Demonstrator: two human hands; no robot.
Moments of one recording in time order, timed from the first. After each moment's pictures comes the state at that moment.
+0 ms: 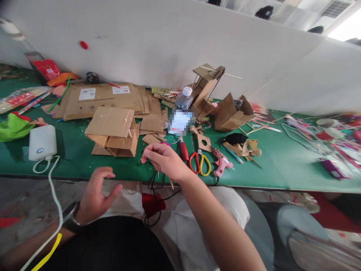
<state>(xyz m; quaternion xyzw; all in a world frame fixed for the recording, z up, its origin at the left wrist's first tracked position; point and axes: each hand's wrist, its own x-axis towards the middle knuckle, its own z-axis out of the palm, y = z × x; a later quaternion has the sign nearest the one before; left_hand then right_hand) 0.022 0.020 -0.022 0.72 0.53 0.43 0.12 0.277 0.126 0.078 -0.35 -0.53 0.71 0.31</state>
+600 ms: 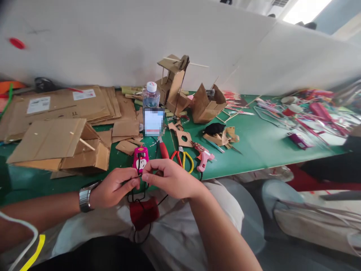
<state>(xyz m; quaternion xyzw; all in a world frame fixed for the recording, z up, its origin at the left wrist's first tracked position) 0.126 0.118 0.021 0.81 0.26 0.29 0.44 0.363 0.103 0.088 -0.42 -0.65 0.58 0.24</state>
